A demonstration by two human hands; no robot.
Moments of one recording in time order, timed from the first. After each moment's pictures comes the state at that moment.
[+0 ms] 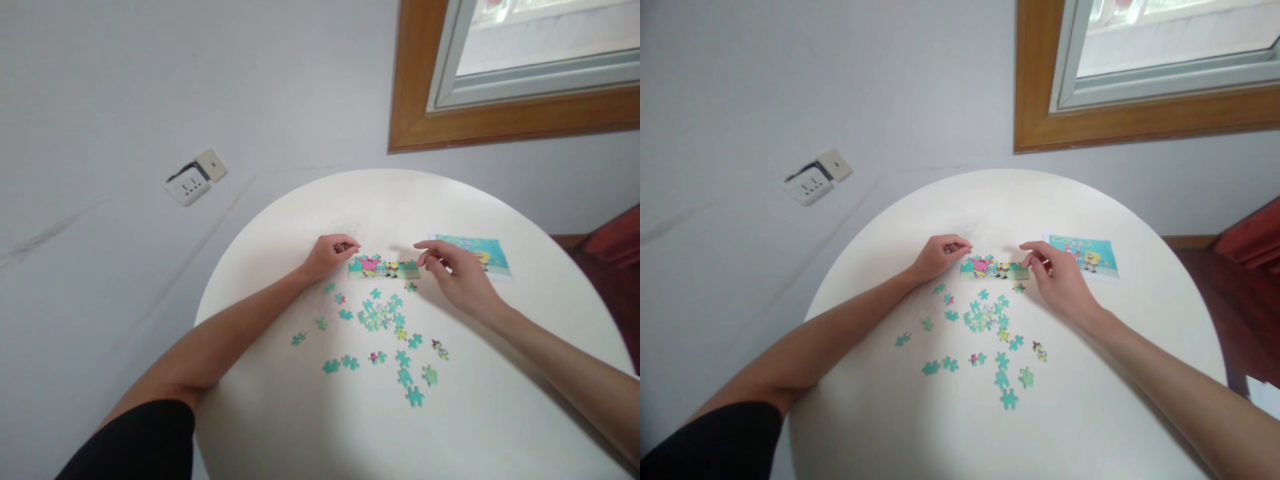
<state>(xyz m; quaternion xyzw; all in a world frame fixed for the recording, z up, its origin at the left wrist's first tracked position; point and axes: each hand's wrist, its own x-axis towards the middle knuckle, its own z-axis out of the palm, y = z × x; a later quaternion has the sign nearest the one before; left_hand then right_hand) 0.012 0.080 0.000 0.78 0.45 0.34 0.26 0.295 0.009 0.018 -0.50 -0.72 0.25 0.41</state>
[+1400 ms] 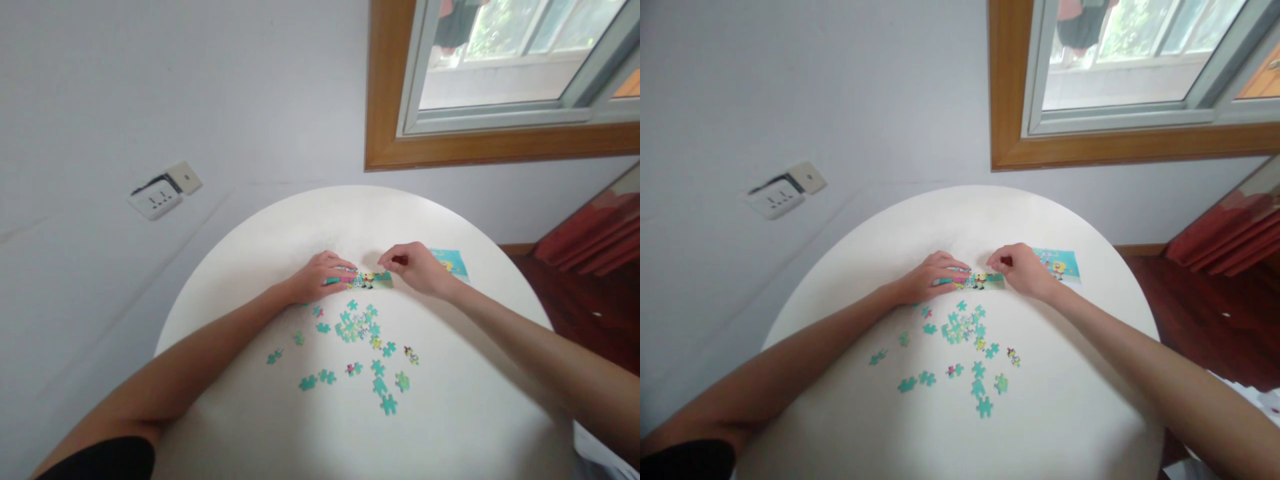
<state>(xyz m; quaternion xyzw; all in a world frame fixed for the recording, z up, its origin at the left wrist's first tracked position) 0.014 0.076 0.005 0.94 0.25 0.17 0.16 0.296 0.049 0.035 -0.47 -0.75 0.32 0.32</state>
